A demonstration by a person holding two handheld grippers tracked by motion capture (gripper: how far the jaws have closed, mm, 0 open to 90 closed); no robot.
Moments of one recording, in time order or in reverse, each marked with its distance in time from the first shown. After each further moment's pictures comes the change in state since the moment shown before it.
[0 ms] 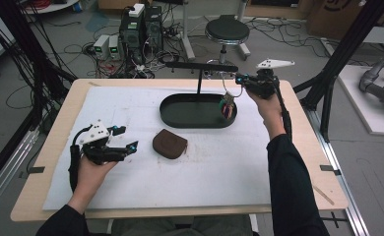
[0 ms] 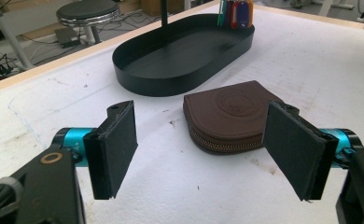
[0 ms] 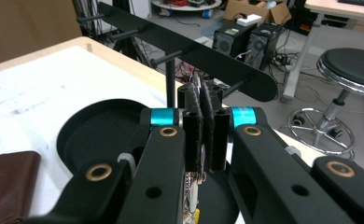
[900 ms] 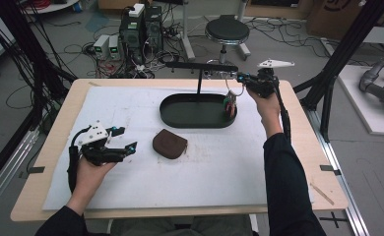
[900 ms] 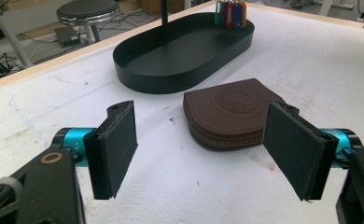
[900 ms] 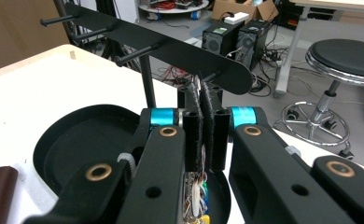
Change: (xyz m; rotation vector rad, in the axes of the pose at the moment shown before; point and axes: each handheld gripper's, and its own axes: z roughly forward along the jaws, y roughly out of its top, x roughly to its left) left arm 0.000 -0.002 -0.003 0.002 0.000 -0.001; right arm -0.013 -0.008 0.011 -0.016 -0.030 0.057
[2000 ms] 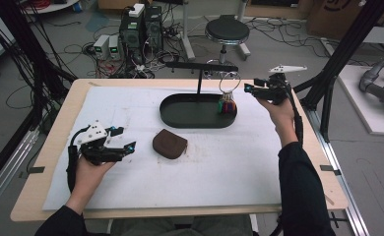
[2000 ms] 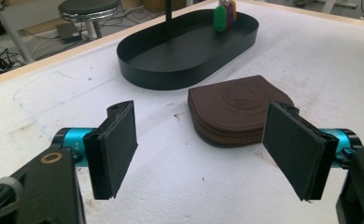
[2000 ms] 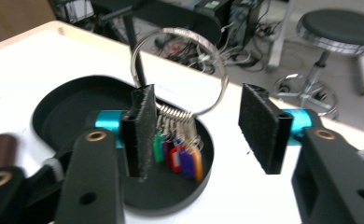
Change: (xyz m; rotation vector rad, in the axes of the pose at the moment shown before) left arm 0.005 -0.002 0.000 0.010 0.007 -0.010; right arm -0.011 -0.014 -0.035 0.096 -0.022 0.031
